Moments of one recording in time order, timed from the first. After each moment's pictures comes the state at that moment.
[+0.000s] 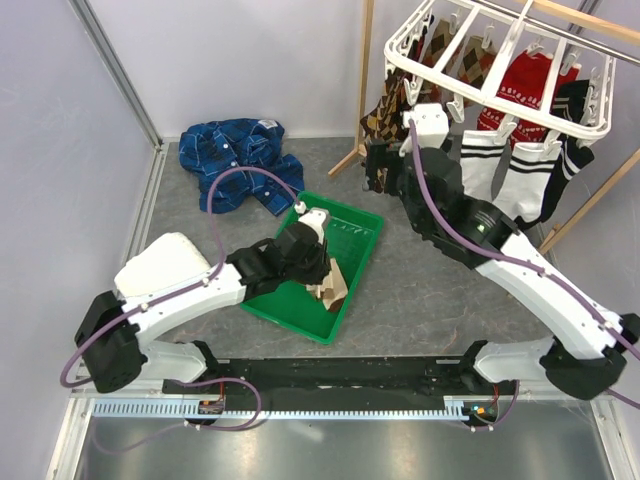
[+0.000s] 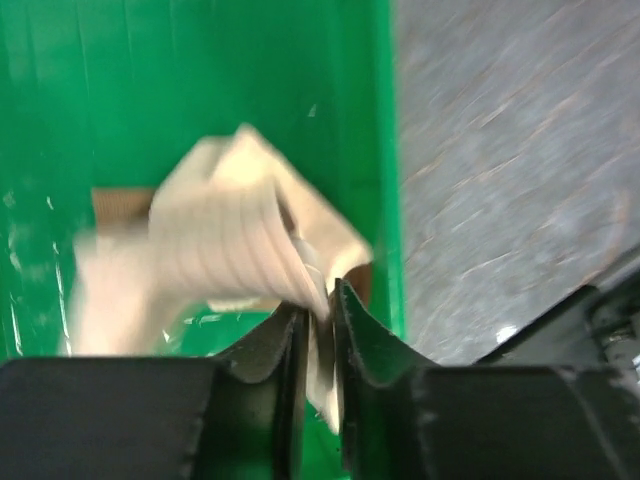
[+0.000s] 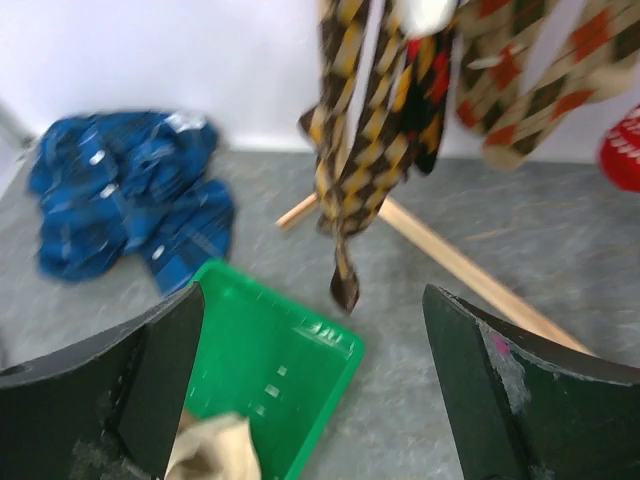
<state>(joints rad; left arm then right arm) -0.91 1.26 0.92 -0.35 -0.14 -0.48 0.84 1.31 1.60 -0.50 0.74 0.22</state>
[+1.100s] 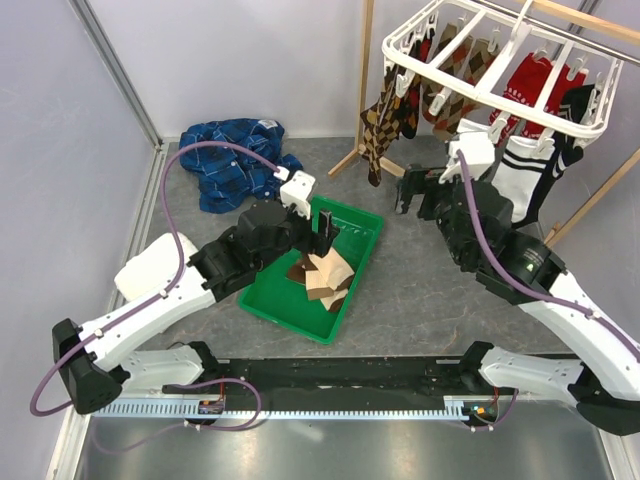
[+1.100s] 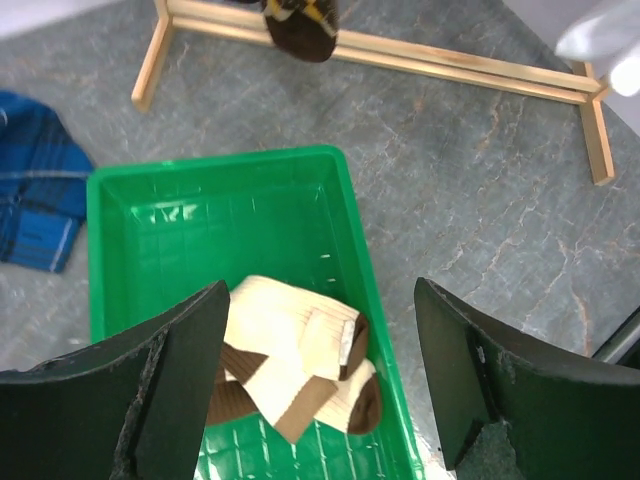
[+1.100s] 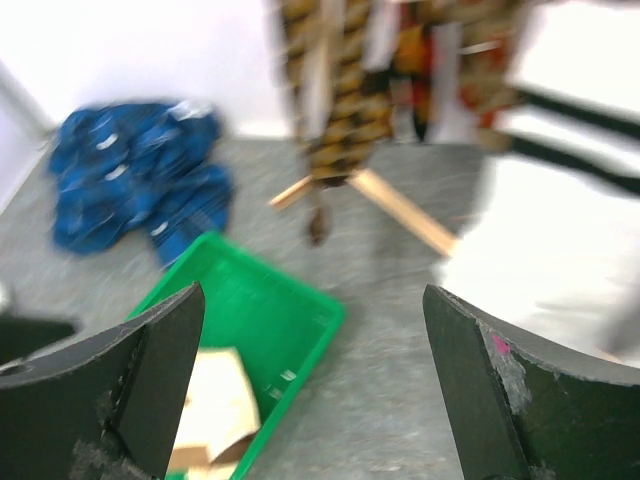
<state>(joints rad) -0.88 1.13 1.05 -0.24 -0.21 -0.22 0.84 1.01 1.35 -0.51 0.66 0.23</state>
